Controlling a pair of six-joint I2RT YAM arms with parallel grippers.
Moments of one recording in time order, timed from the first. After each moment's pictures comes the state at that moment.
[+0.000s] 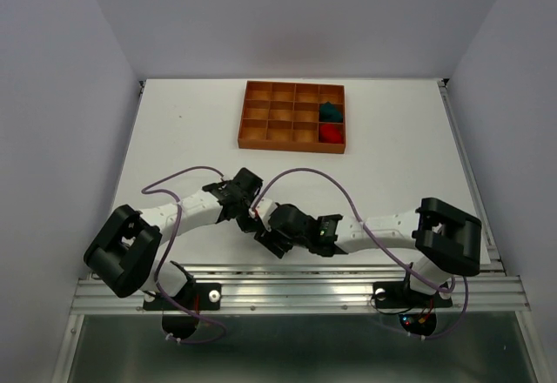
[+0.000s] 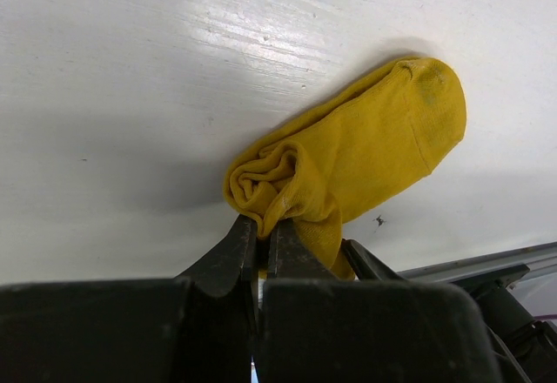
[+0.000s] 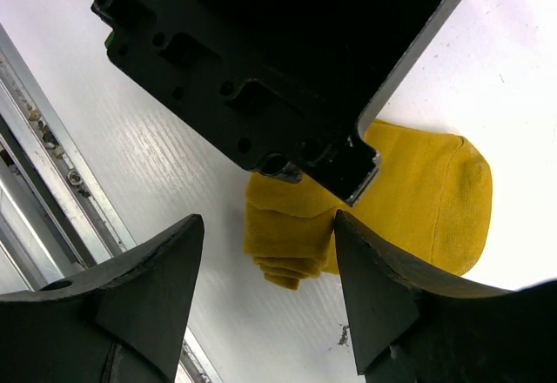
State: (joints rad) left arm -0.70 1.39 0.69 -0.44 0.08 -1.11; right arm 1.23 1.62 0.86 0.02 0.20 0.09
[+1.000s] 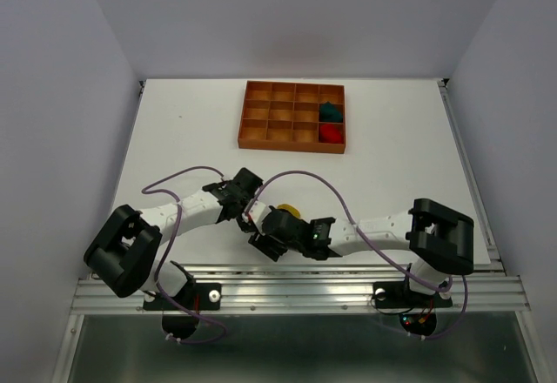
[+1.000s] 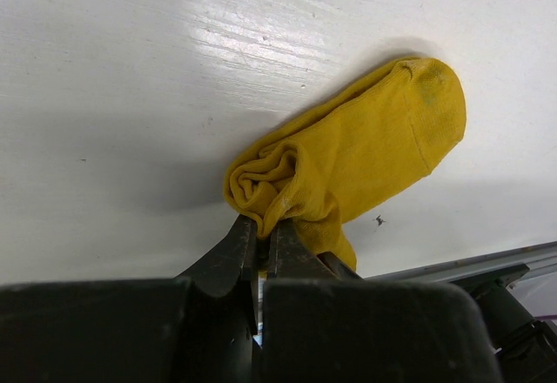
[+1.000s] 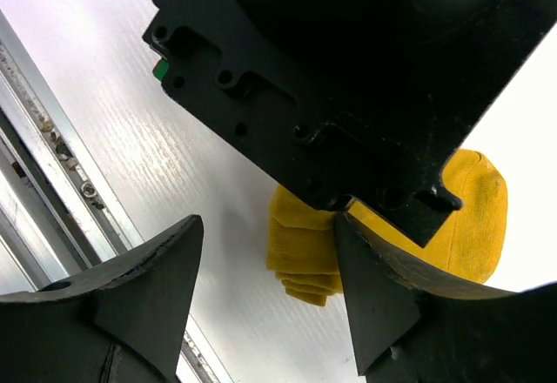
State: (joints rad) left arm -0.70 1.39 0.69 -0.44 0.09 -1.11; right arm 1.28 1.66 0.91 0.00 0.25 0.10
